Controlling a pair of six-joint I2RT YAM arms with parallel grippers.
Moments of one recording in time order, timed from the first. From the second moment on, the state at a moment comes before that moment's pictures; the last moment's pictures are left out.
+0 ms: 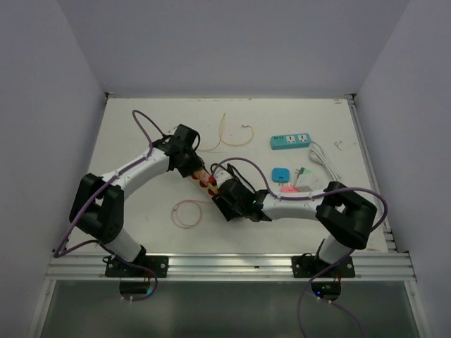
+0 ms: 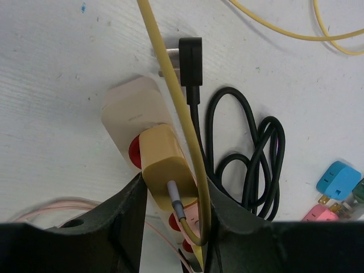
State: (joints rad) left arm -0.49 1.60 1.11 -0.58 -0.13 -1.01; right arm 1.04 1.63 0.80 -0.06 0.24 0.25
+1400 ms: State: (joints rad) left arm -0.37 1.46 0.87 -0.12 0.28 -0.73; right arm 0.90 1.21 0.99 -0.35 0.22 0.41
